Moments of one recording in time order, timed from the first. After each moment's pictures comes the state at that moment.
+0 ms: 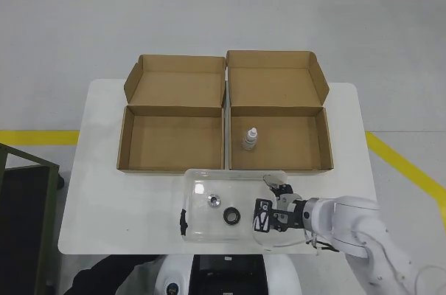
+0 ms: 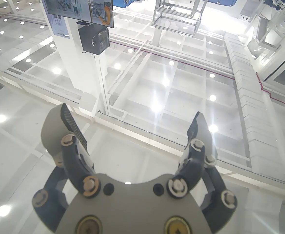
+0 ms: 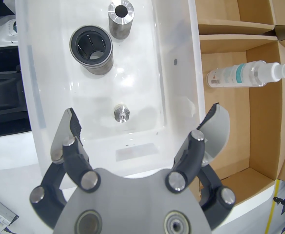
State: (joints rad) left arm -0.23 -0.27 -0.37 -1.29 3.07 0.37 0.06; right arm -1.40 -1.08 1.25 -2.14 -1.33 -0.95 0.86
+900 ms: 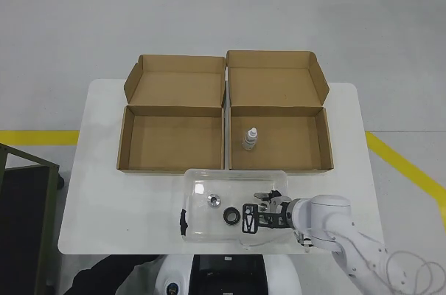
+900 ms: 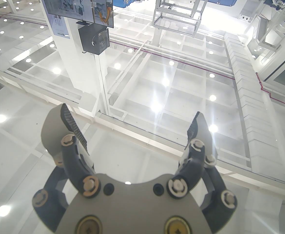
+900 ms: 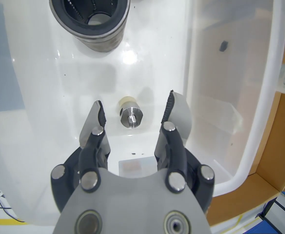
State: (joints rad) left arm -0.23 -0.27 -0.37 -1.29 3.07 0.37 0.06; right arm -1.27 -1.03 1.02 -2.02 -1.42 -0.87 0.95
